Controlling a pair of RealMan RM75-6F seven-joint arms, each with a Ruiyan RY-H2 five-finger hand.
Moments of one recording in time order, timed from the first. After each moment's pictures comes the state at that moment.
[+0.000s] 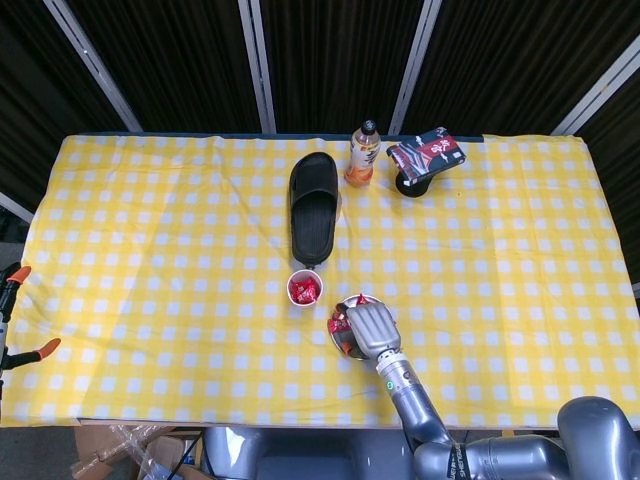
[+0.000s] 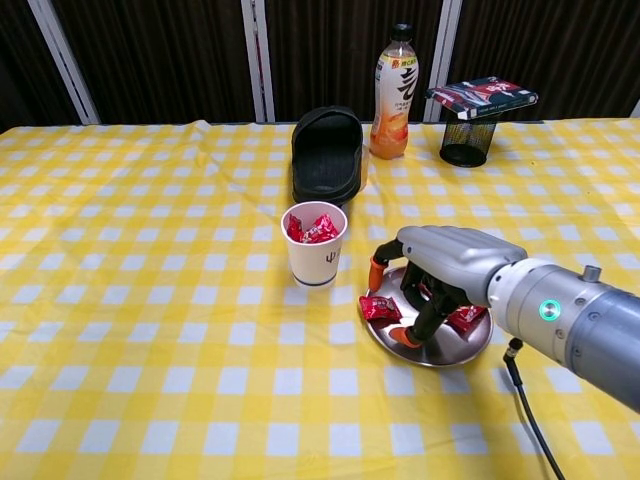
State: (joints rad) left arm -0.08 -1.08 -0.08 -1.66 1.39 1.45 -0.09; right arm 0.73 -1.76 0.12 -1.67 -0.82 1.17 -0.62
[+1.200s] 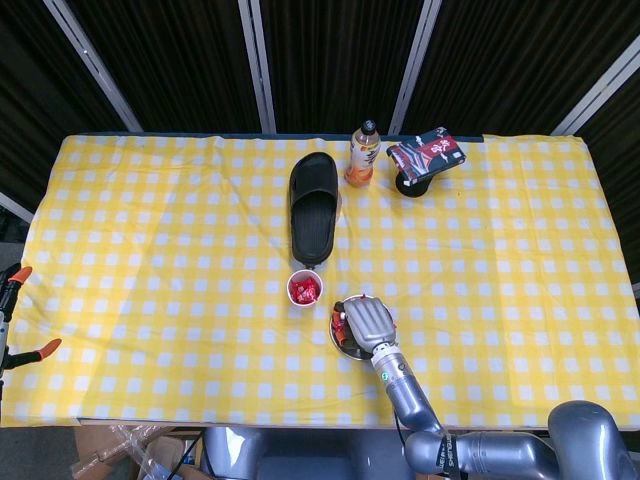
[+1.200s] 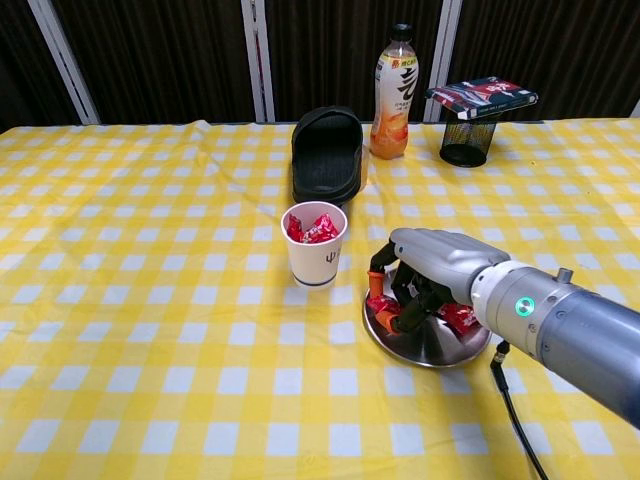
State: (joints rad) left arm -0.08 -1.07 -0.08 -1.67 1.39 1.44 -0.09; right arm 0.72 -1.81 0.17 -1.56 -0.84 1.10 -0.56
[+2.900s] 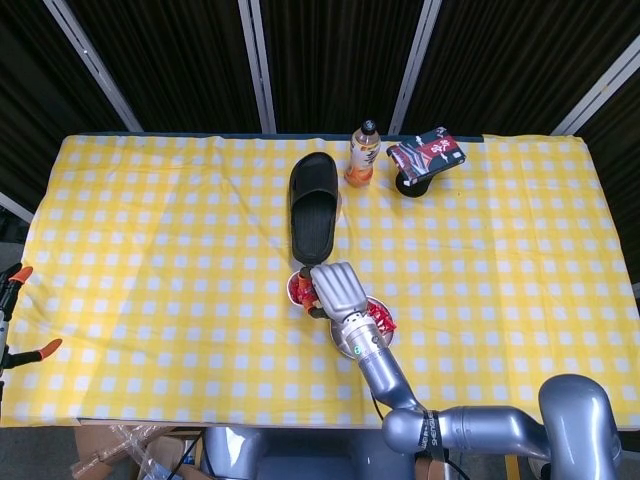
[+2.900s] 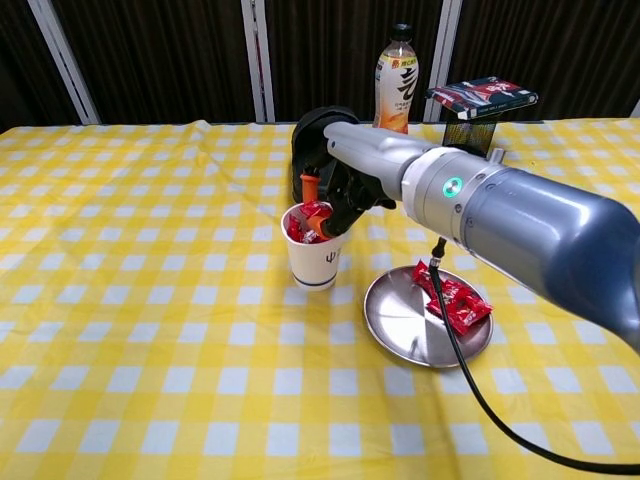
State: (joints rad) left arm -0.09 -1.06 -0.08 -1.67 1.38 1.42 -0.11; right arm 0.90 -1.79 0.34 -1.63 -0.76 1.12 -0.63
